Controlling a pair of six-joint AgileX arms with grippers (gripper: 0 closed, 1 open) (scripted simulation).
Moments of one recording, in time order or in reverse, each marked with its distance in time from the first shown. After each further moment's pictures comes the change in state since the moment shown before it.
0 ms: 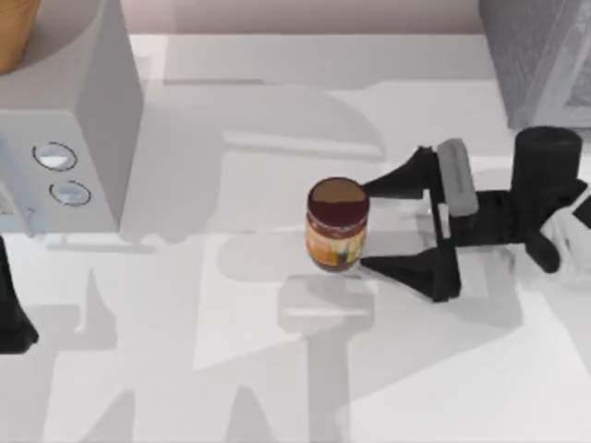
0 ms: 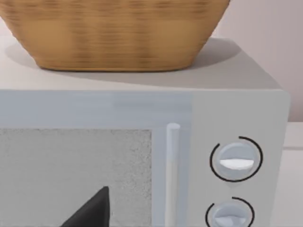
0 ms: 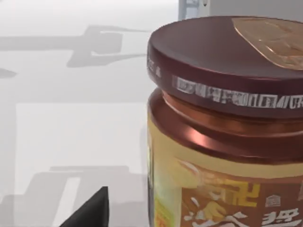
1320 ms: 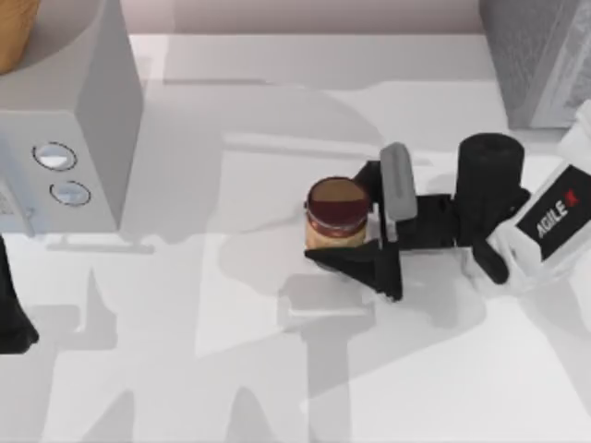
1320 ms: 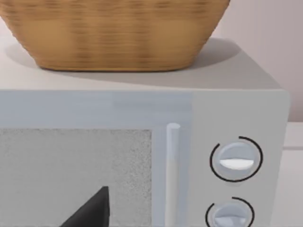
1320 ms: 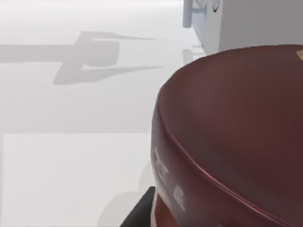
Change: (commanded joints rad) left arm 0.000 0.000 0.000 0.000 0.000 0.000; right arm 0.133 0.073 0.076 0.120 0.126 0.129
